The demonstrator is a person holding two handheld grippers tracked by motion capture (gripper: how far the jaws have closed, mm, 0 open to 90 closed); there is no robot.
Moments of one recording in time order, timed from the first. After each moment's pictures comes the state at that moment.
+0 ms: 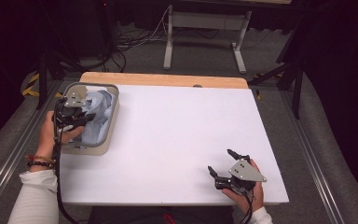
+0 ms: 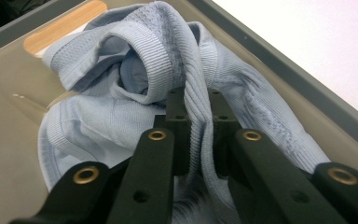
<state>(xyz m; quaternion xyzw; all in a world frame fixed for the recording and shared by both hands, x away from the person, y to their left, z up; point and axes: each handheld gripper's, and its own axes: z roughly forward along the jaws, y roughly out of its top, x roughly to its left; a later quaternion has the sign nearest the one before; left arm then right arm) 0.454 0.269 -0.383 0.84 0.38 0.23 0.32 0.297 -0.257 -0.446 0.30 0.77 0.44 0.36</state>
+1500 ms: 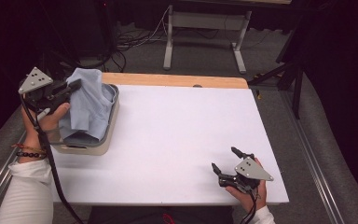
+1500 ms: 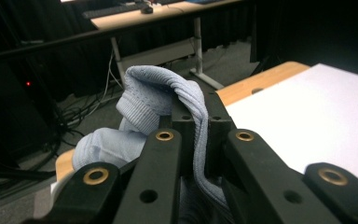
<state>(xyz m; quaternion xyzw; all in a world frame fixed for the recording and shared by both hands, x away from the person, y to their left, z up) 0.425 0.283 -0.289 0.70 0.37 0.33 0.52 0.300 -0.267 -0.440 0.31 0.75 0.46 0.36</state>
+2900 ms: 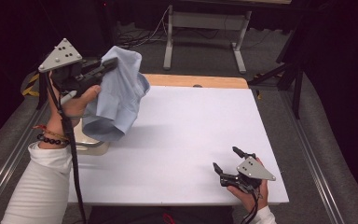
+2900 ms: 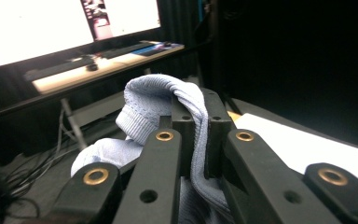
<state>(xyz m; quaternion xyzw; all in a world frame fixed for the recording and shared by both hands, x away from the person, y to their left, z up) 0.405 0.181 -0.204 0.71 0.26 0.29 0.58 0.299 -0.271 -0.438 0.32 0.75 0.47 0.36</state>
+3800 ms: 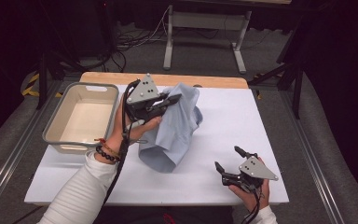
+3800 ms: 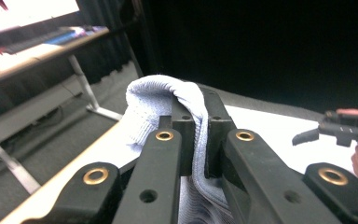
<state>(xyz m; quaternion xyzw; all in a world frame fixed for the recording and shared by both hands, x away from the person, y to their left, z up) 0.393 0.056 -0.267 0.78 0.16 0.22 0.56 0.300 -0.276 -0.436 0.32 0.74 0.47 0.36</state>
